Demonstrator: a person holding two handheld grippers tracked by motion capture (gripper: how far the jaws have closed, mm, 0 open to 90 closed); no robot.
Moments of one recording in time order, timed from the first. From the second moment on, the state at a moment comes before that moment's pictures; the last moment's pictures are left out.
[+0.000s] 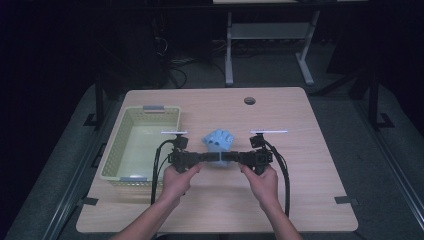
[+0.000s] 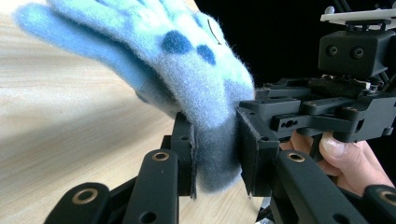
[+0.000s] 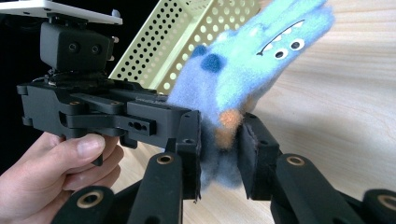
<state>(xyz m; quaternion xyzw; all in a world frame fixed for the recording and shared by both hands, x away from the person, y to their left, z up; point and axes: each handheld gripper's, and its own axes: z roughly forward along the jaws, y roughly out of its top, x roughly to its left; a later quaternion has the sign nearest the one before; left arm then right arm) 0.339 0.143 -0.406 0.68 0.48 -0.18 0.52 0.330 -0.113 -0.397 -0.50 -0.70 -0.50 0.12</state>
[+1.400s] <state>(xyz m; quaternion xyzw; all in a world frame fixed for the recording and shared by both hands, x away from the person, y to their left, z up) 0.340 0.182 -0.388 0.67 0.49 -0.17 0.54 0.342 -0.078 -0.372 -0.48 -0.72 -0.50 0.11</state>
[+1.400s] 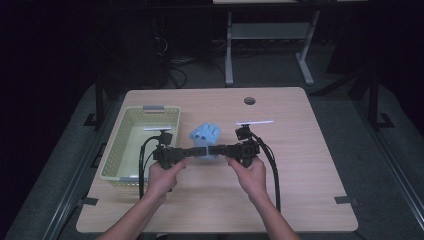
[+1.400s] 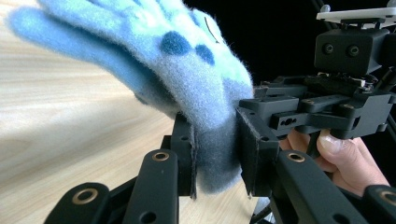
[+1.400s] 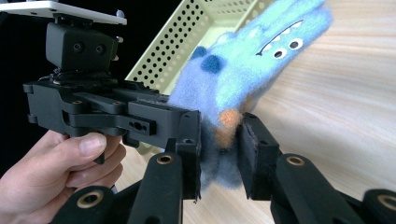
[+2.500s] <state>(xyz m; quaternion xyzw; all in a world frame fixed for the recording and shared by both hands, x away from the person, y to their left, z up) 0.340 0.265 -0.364 0.64 0.48 -0.15 0.58 0.363 -0.004 -0.347 -0.43 -0.72 -0.52 0.15</state>
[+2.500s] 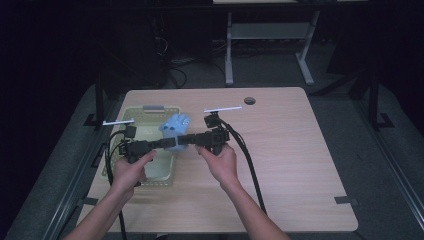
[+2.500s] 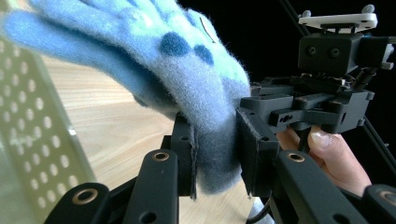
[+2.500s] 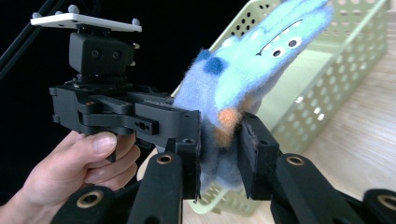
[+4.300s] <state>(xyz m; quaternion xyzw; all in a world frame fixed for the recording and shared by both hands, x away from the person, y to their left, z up) 0.348 0.369 -0.382 0.64 0.54 -0.14 0.52 0.391 0.105 -0.385 -0.43 -0.72 -0.51 0.22</state>
